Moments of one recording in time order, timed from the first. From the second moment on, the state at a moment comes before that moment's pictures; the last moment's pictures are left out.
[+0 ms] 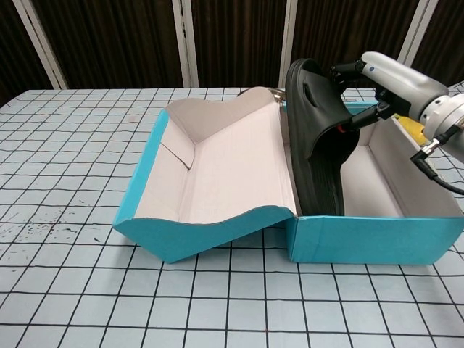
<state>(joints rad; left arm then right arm) -0.09 -1.04 -0.13 -1.46 1.29 1.34 -0.26 0.66 -1.66 0.22 -1.18 -1.38 1.19 0.22</state>
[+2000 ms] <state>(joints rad) -0.09 -1.05 -0.13 -1.45 1.29 1.33 -0.26 0.75 -1.60 0.23 -1.27 -1.12 0.85 -0.11</state>
